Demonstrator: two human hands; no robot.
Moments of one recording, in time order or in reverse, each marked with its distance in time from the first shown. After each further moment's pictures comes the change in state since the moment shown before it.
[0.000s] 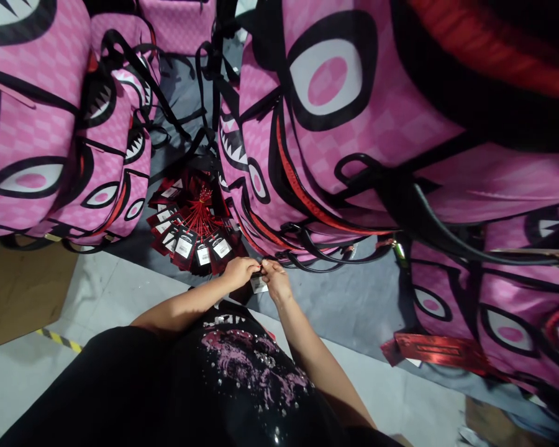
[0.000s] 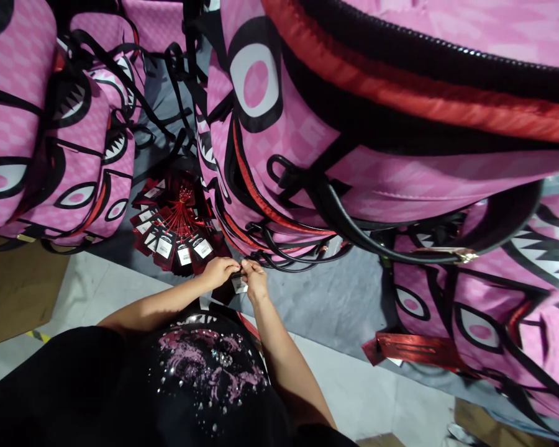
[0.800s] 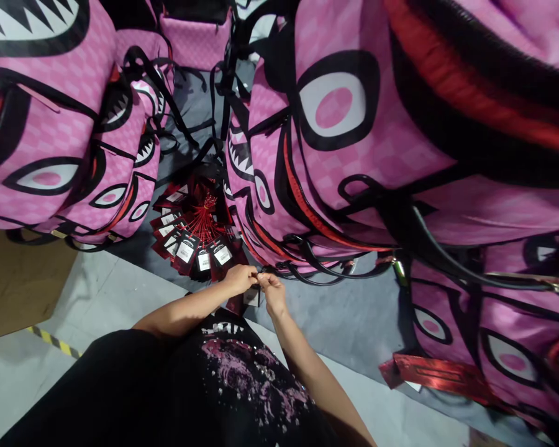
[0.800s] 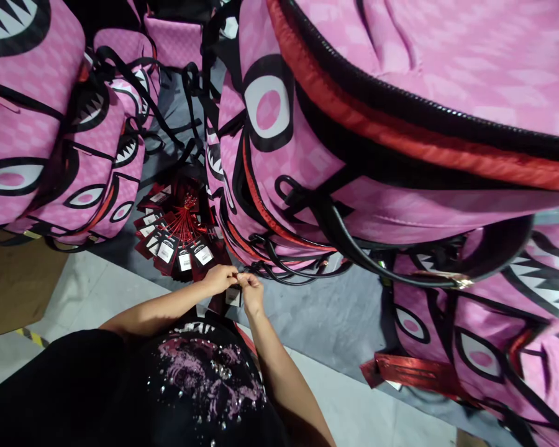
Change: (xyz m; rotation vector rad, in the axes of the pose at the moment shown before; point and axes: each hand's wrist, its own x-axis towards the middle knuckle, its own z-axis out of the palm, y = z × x) left_hand 0.005 0.007 0.000 0.039 -0.082 -0.187; right_hand -0.006 0.014 -0.001 -0.203 0.019 -0.185
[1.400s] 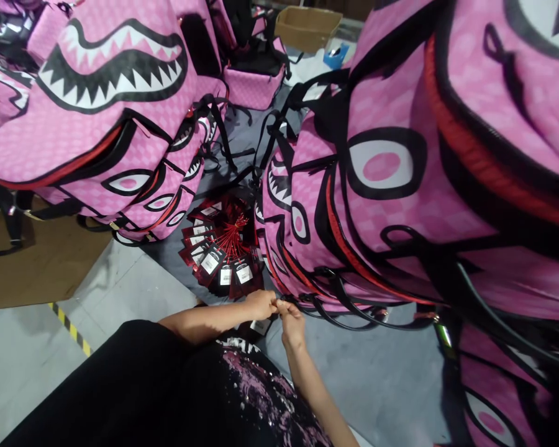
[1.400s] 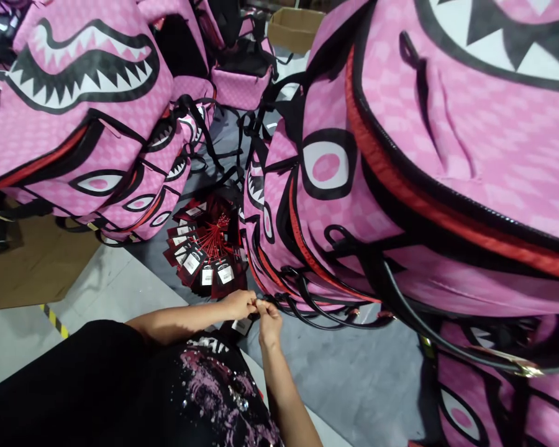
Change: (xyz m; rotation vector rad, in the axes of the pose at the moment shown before) left_hand -0.012 0.015 -0.006 -0.067 -0.052 -0.126; right_hand 0.009 0.009 -0.005 -0.022 -0.010 -0.030
